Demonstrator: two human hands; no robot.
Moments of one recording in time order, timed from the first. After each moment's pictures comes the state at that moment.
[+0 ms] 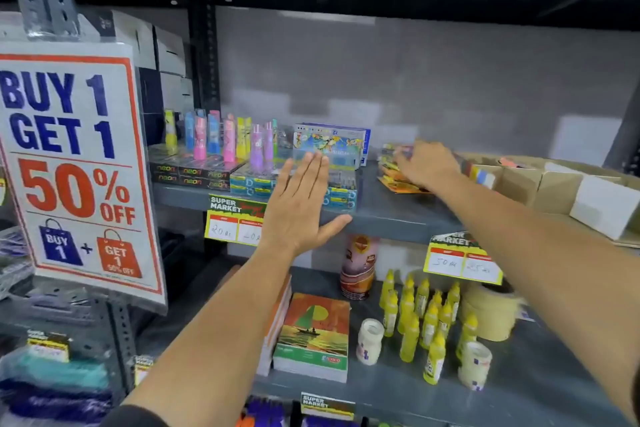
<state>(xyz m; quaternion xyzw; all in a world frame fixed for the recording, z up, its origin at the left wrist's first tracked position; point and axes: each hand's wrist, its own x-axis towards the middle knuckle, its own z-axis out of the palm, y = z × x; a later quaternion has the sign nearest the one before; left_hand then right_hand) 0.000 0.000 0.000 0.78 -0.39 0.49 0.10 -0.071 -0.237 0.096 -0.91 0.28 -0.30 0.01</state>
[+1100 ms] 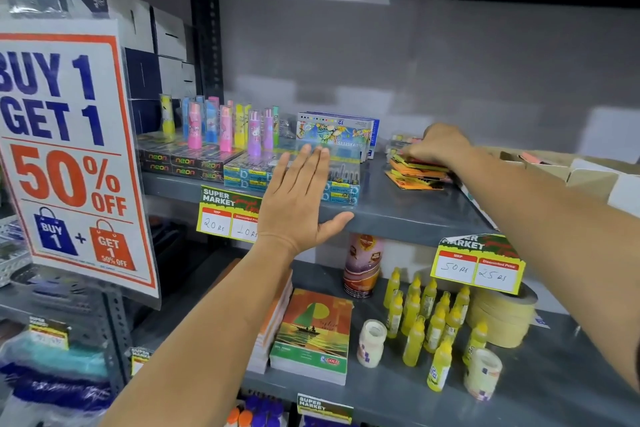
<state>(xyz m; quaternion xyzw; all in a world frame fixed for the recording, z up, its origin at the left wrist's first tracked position) 0.005 -0.007 -0.005 0.77 -0.35 0.53 0.09 -0.046 -0.264 0.121 -0.93 0.31 -0.19 0.07</state>
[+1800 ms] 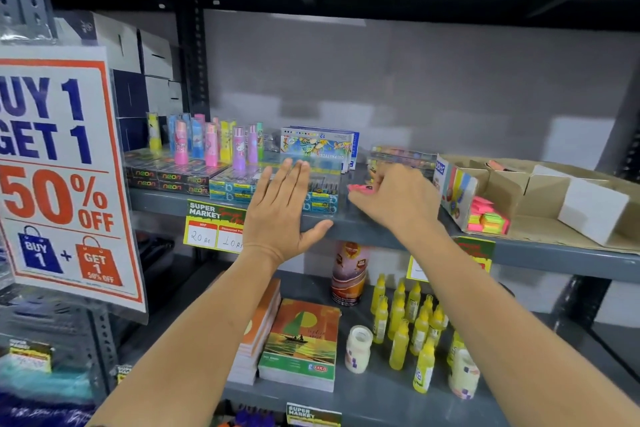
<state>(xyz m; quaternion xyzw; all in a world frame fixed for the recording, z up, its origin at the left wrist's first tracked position) -0.005 -0.005 -0.002 0.78 -0.35 0.52 0.09 -0.122 -0.155 0.068 -0.89 0.25 -0.37 0.05</state>
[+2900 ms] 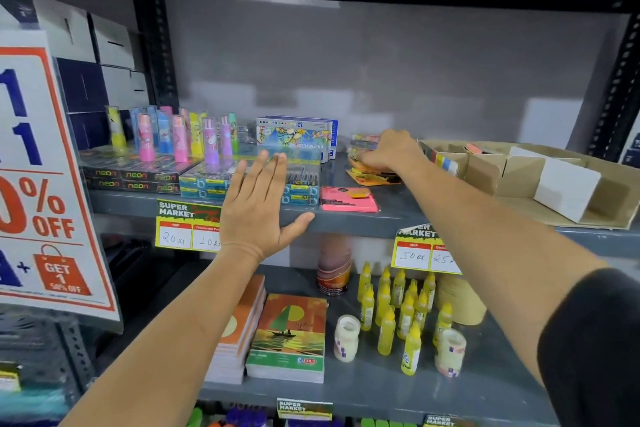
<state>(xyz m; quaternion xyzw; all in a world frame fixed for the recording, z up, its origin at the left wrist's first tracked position) -0.004 -0.006 -0.001 0.79 -0.35 0.49 0.09 -0.069 -0.236 0.109 -0.92 0.31 -0.22 0.08</state>
